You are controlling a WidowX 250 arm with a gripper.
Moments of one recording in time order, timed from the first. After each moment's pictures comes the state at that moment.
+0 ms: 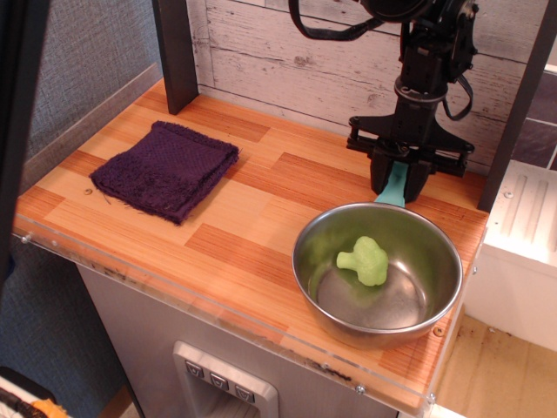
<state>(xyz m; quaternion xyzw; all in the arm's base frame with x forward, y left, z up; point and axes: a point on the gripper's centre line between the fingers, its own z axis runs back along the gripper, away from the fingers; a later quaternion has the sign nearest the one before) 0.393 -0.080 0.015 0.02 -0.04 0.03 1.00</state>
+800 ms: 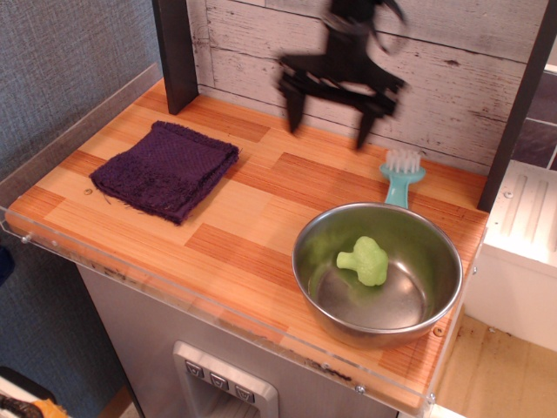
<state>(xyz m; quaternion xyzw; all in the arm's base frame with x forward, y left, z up) 0.357 0.001 0.099 0.05 -0.08 0.06 0.99</state>
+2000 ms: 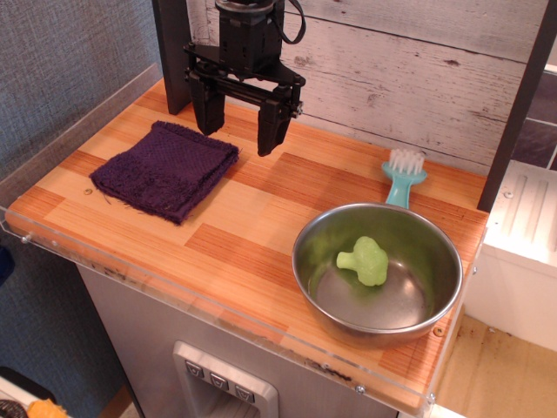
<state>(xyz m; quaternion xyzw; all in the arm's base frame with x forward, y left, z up) 0.322 0.047 0.086 0.03 0.02 -0.01 1.00</state>
